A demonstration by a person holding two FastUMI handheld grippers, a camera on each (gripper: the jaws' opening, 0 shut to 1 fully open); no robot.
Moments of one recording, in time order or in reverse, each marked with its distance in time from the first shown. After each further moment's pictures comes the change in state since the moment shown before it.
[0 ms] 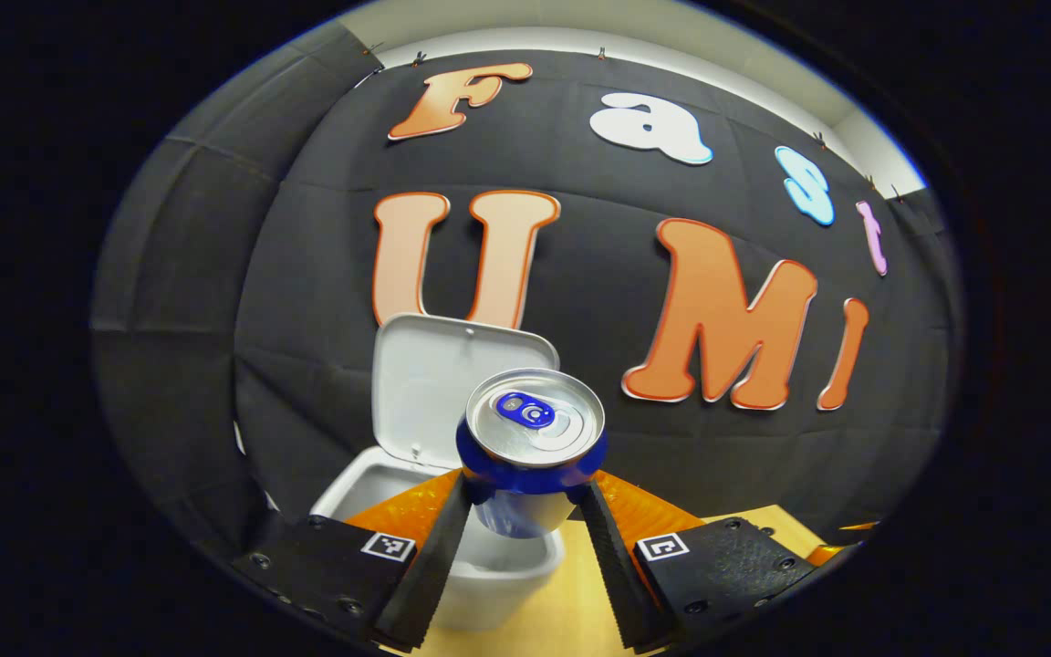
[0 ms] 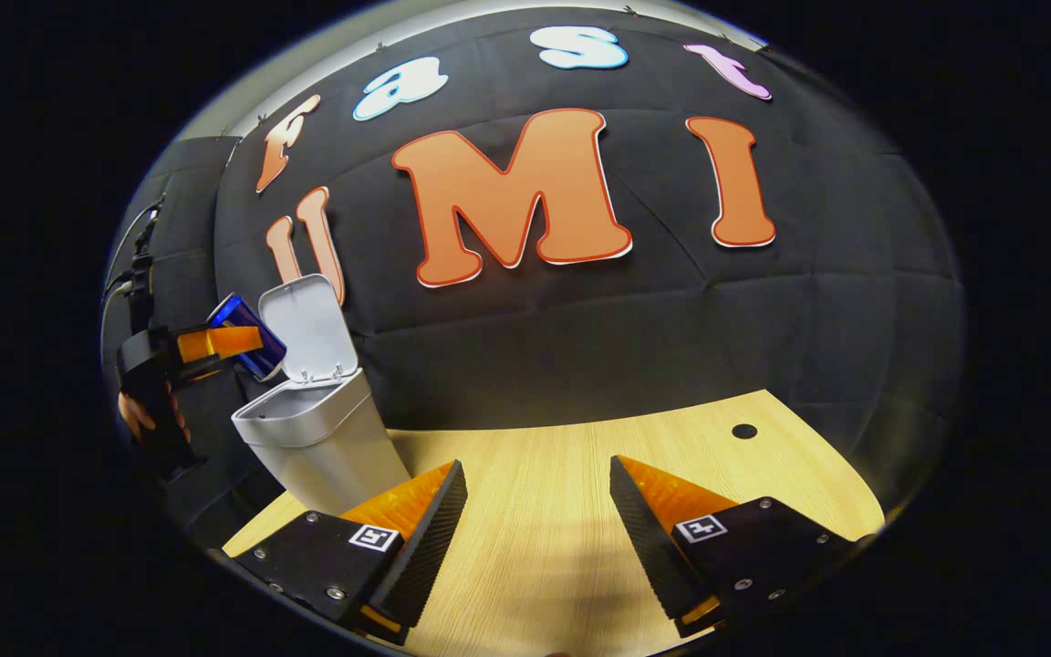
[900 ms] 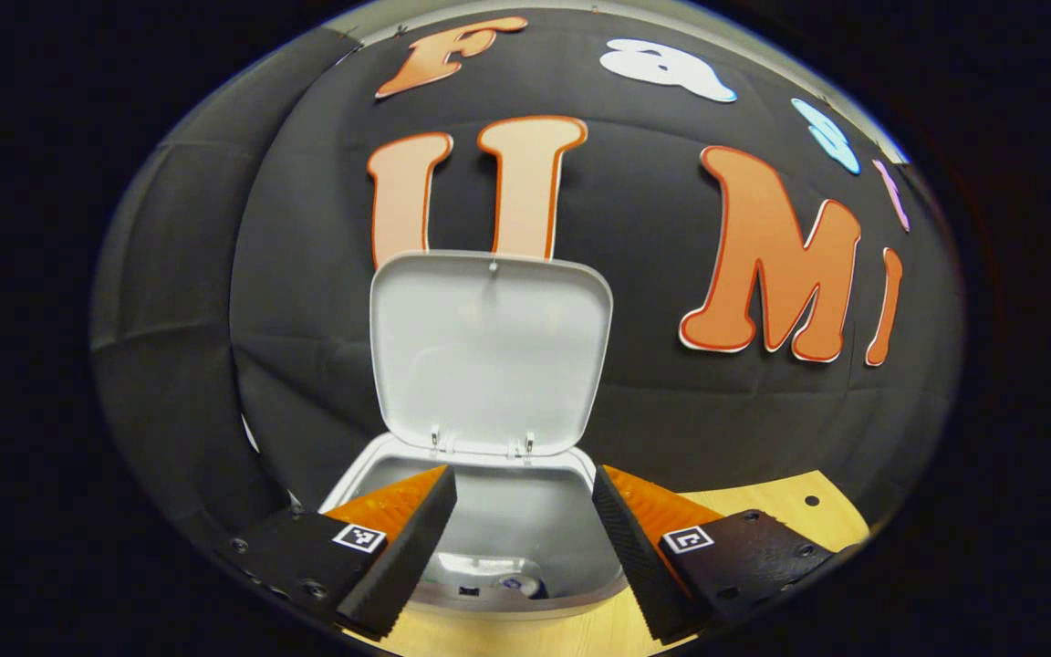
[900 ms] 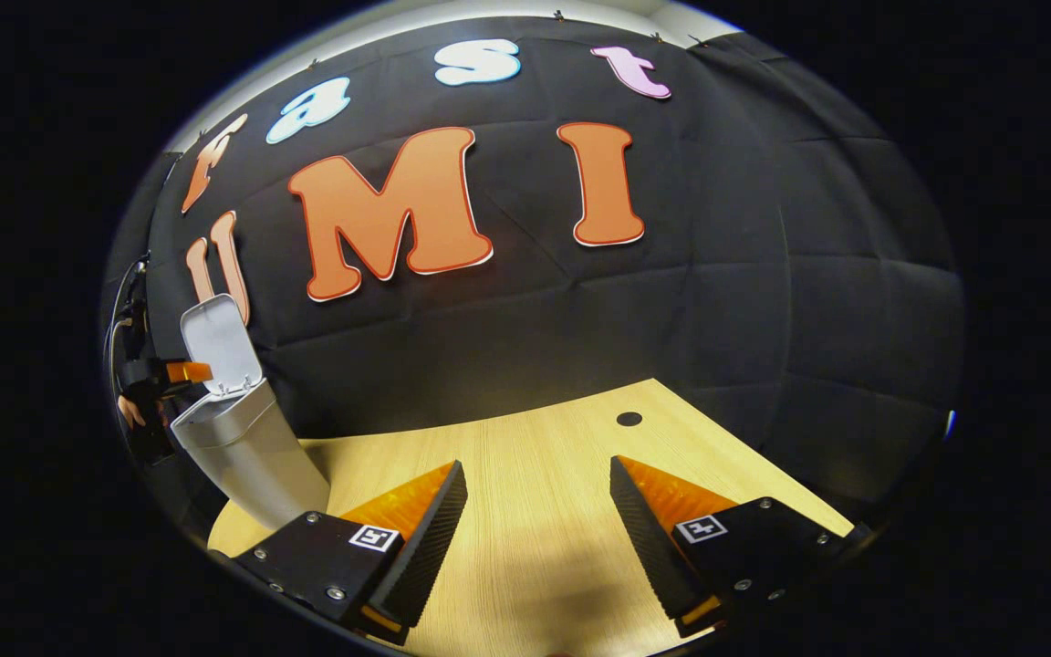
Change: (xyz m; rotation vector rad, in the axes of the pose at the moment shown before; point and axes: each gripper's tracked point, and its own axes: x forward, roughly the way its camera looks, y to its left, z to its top) left arm 0.055 0.017 -0.022 0.105 0.093 0.027; right arm -0.044 -0.119 -0.009 0.065 -0.018 -0.278
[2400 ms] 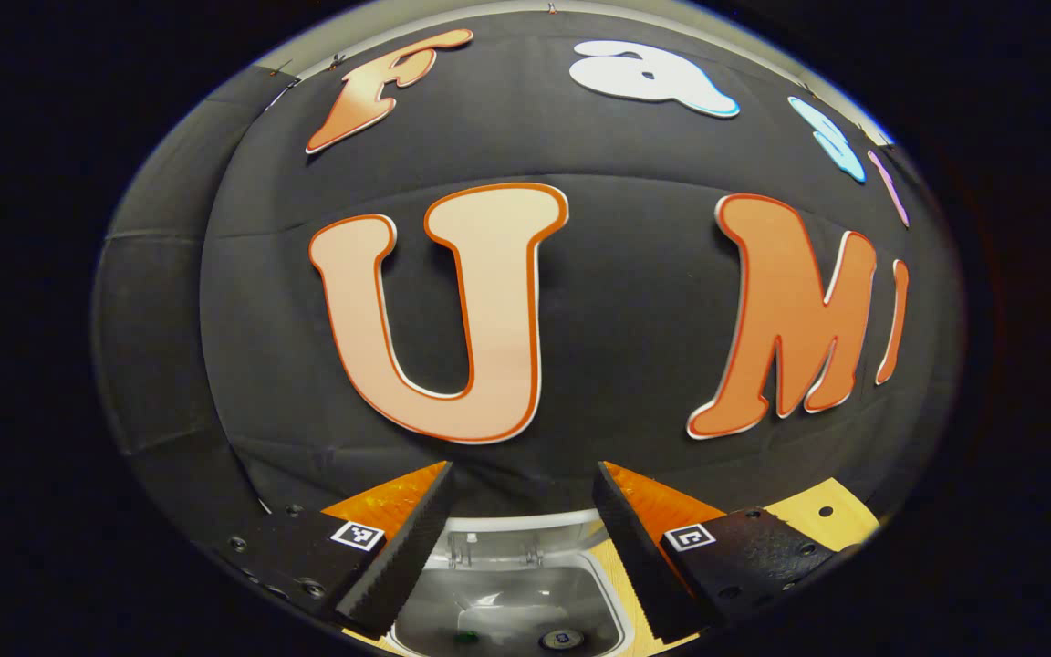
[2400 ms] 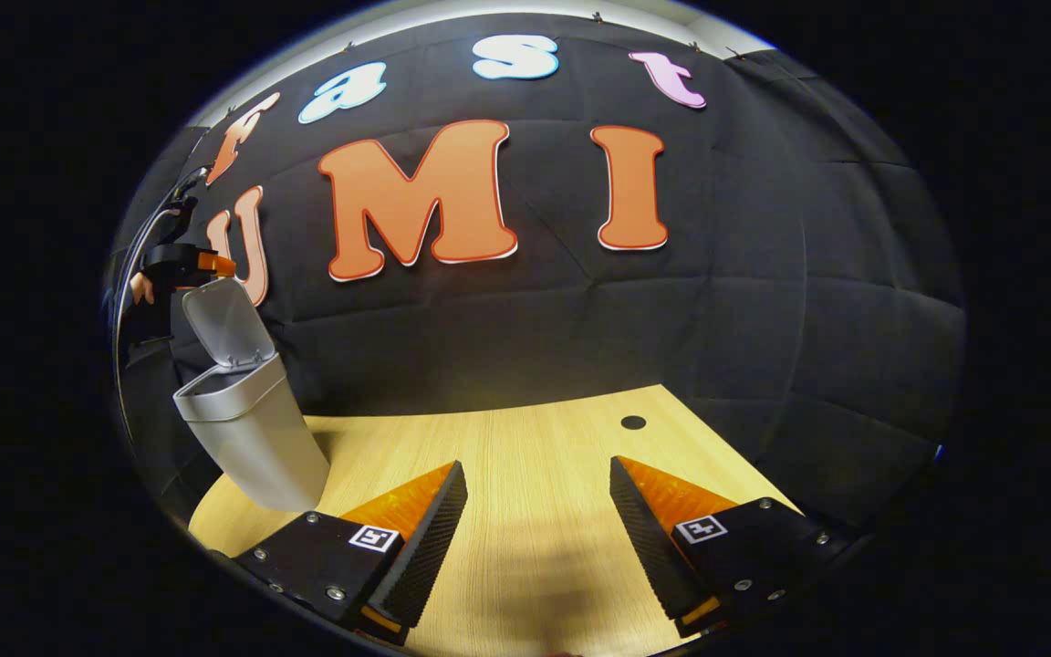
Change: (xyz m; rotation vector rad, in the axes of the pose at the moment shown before) left arm 0.037 -0.005 0.094 0.073 -0.004 -0.014; right arm -0.009 0.015 -0.007 -0.085 0.045 0.041
